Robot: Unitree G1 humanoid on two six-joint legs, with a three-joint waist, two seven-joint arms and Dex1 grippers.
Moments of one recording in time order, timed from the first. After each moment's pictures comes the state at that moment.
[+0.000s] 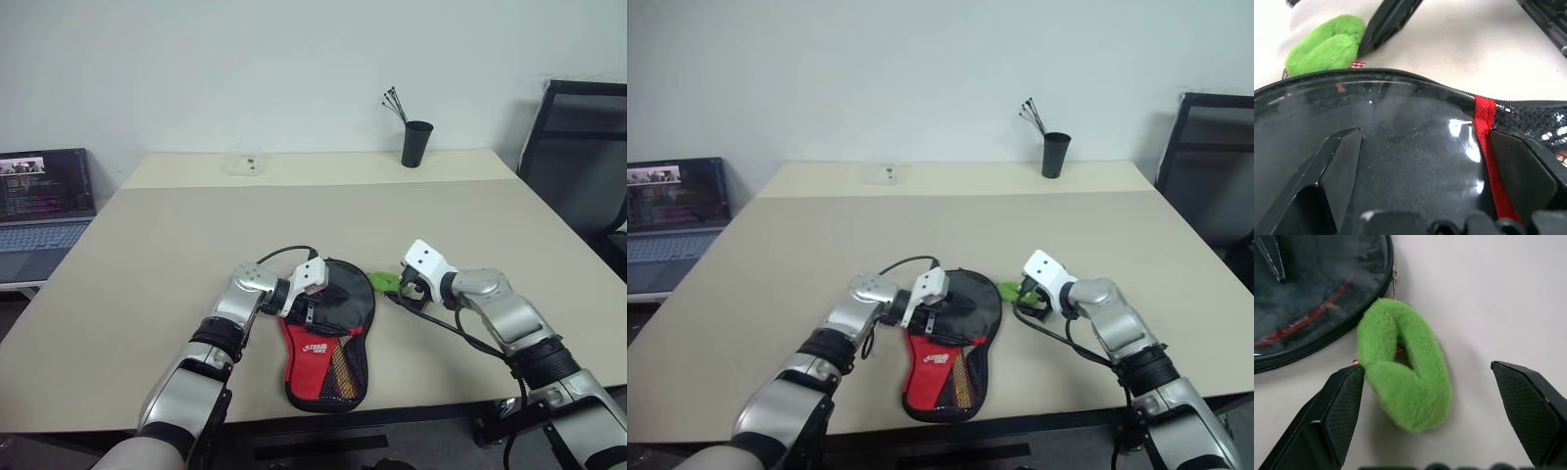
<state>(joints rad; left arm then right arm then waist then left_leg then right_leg) -0.88 0.32 -0.23 0.84 0.00 -0.12 -1.39 -0.69 -0.52 0.32 0.23 -0.02 0.45 0.70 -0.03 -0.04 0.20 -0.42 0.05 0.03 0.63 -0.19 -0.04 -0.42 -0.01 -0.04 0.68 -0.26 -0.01</state>
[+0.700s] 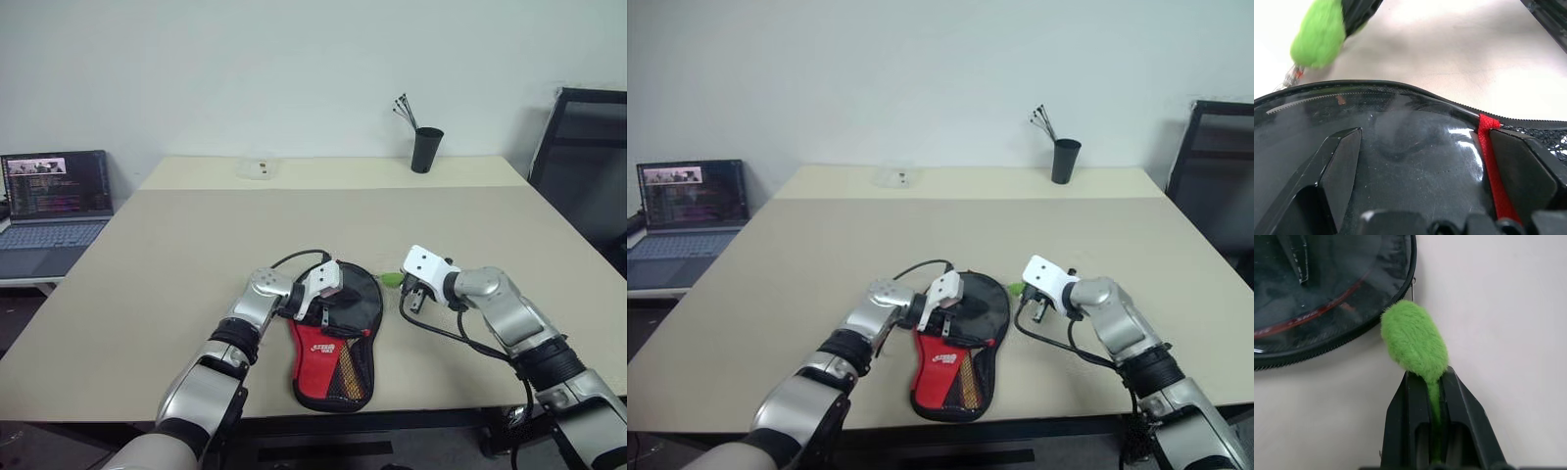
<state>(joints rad) -0.90 0.26 -0.24 0.96 0.02 -0.16 -1.34 -0.65 -0.60 0.33 0.12 -0.11 0.46 0.77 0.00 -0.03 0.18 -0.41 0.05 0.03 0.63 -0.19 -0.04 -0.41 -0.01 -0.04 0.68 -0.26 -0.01</state>
